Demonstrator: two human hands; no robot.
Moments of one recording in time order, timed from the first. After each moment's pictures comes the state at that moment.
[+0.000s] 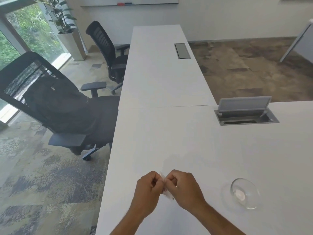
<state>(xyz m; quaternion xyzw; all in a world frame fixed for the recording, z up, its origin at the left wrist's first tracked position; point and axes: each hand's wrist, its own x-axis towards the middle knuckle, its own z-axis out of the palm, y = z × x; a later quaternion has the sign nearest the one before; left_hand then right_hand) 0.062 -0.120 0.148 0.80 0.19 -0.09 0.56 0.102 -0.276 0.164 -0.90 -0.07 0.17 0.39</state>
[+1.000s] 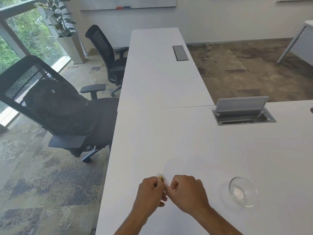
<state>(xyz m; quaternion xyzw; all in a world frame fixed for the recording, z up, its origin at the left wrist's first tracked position) 0.055 -0.134 0.158 0.76 0.26 -0.16 0.58 0.088 -0.287 0.168 -0.95 -0.08 0.14 0.25</state>
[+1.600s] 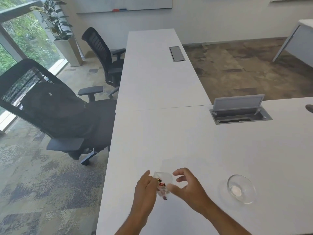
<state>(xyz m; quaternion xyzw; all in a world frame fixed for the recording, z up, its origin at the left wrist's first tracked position) 0.051 -0.135 0.164 0.71 0.30 -0.11 0.63 0.093 -0.317 0.129 -0.80 0.00 0.24 0.55</state>
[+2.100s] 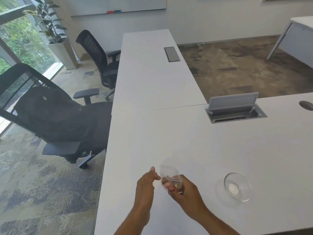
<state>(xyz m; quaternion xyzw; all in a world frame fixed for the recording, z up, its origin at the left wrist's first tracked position) 0.065 -0.149 0.143 0.63 0.32 -0.09 0.70 0.078 -0.318 0.104 -0.79 0.03 0.19 0.58</state>
